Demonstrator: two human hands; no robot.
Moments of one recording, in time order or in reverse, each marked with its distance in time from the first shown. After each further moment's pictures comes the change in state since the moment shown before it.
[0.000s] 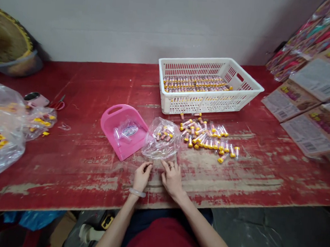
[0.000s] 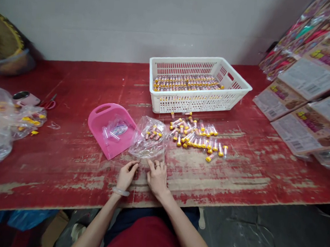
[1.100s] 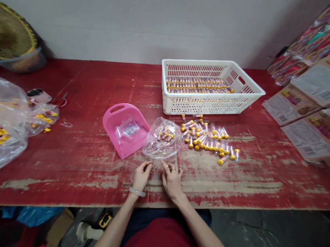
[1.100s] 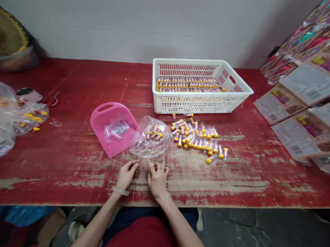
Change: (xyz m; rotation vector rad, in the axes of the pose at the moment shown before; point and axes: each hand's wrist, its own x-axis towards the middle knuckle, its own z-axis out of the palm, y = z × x) left_hand -0.002 0.002 -0.002 -0.047 0.019 -0.008; right_hand -0.010 0.001 0.005 0.037 0.067 -0.008
